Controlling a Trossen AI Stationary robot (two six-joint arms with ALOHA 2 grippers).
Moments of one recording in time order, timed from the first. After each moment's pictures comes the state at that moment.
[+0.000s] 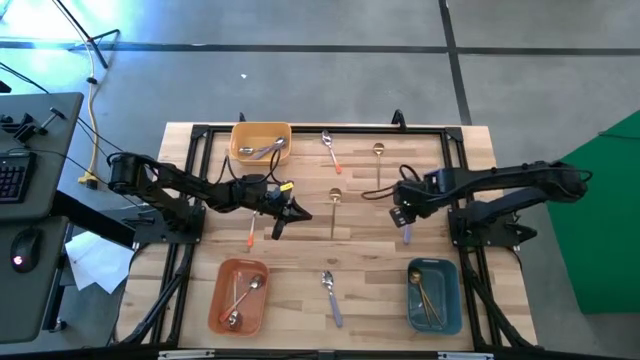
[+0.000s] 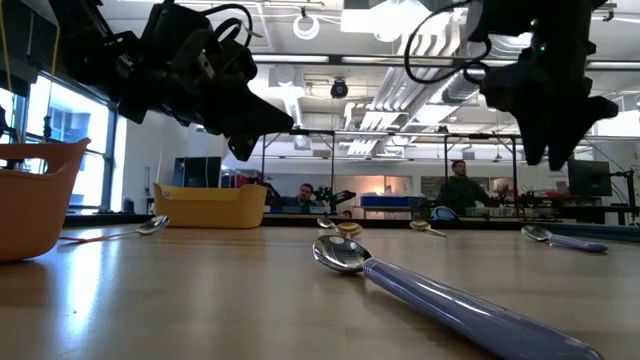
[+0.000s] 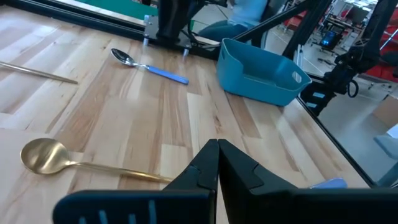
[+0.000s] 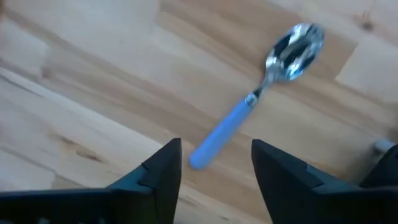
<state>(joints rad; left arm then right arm) 0.12 1.52 0.45 0.82 0.31 -0.23 -0.03 1.18 0.84 -1.06 0.04 1.09</state>
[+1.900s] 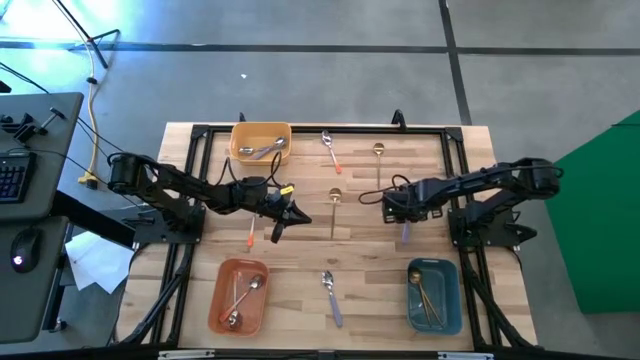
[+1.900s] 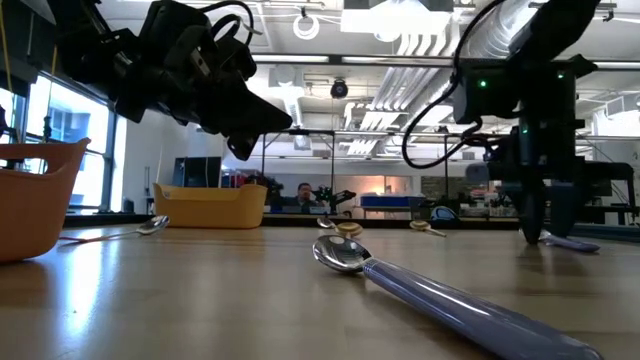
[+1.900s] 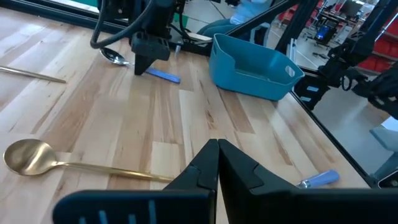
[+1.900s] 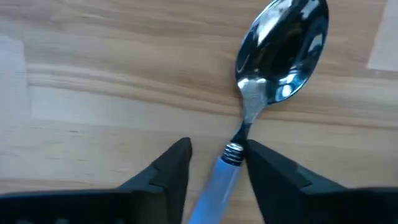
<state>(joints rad) 0.09 1.52 0.45 0.81 0.31 -0.22 -0.09 1.47 0.62 -0.74 0.10 1.36</state>
